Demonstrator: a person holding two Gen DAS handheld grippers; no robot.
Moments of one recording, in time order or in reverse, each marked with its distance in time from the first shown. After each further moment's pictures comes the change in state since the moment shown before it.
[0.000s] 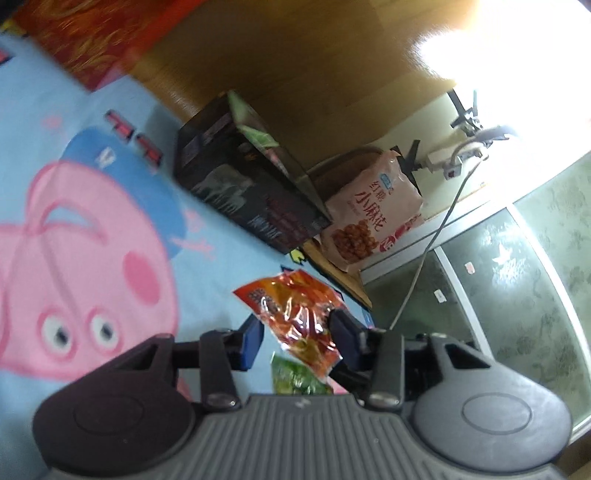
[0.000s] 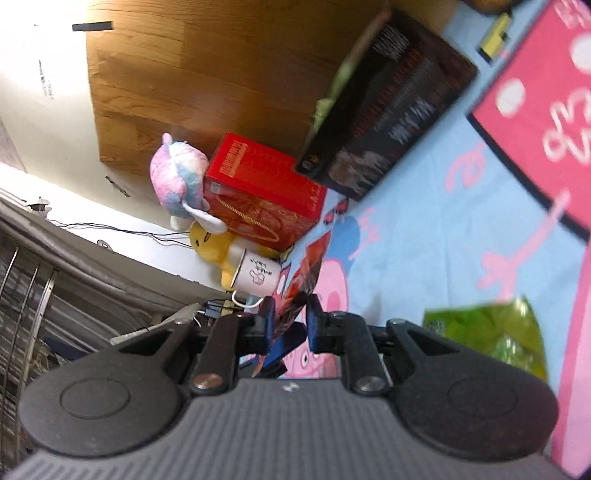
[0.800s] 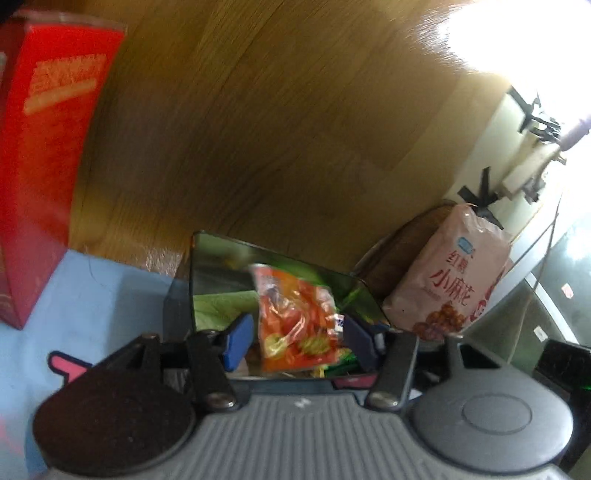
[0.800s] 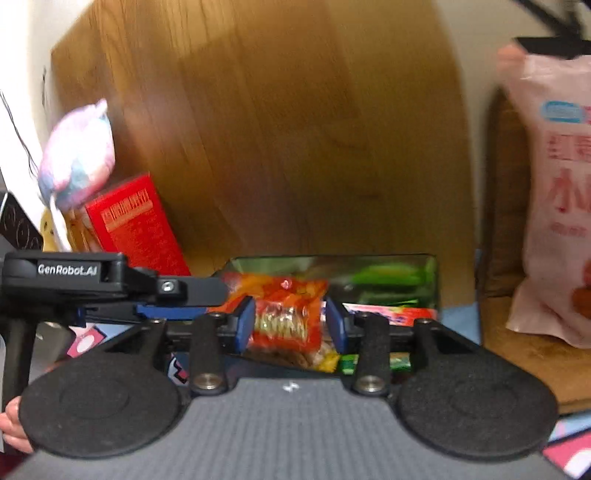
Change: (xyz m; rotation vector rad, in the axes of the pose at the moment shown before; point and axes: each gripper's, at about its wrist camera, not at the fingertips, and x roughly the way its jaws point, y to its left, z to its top) left arm 0.105 -0.030 0.131 0.248 -0.090 0.279; right arm 0.073 0.050 0.110 -0.733 -0.195 -0.494
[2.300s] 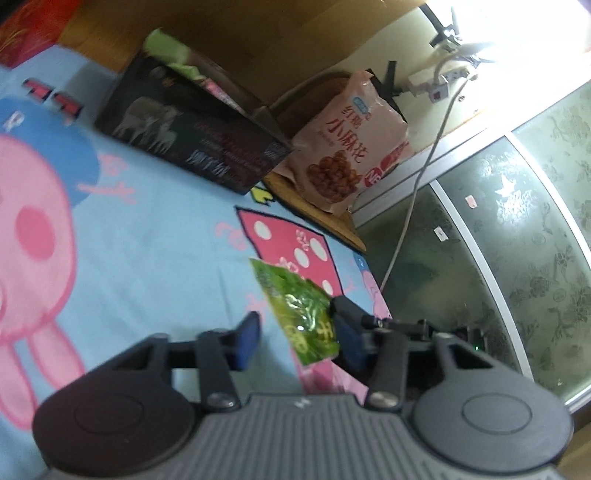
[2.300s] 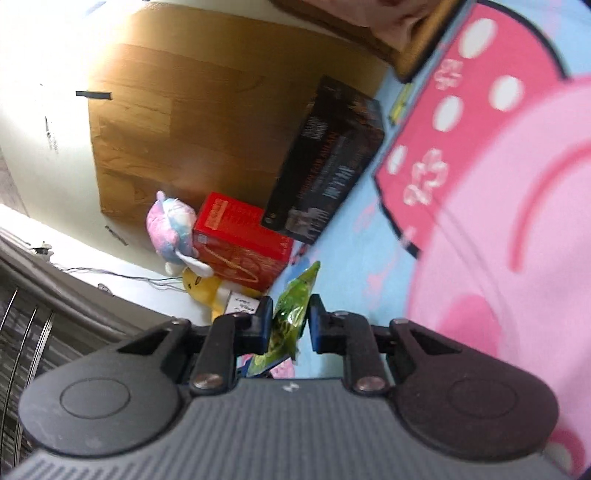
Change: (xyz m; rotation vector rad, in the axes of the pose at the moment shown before) left arm -0.060 -0.037 -0.144 -0.124 0.235 -0.289; right arm -0.146 -0.044 -0.141 0.814 0.077 0.408
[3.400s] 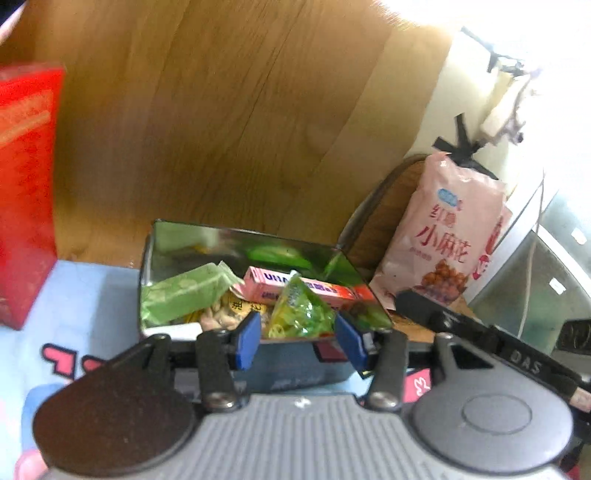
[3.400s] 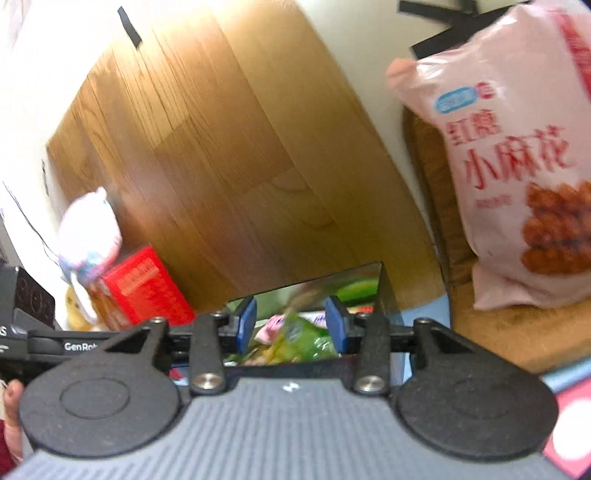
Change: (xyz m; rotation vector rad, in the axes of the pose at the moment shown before) left arm 0.036 -0.019 0.134 0.254 -0.186 0.394; right arm 0.091 0.067 0.093 -0.627 -0.233 -0.279
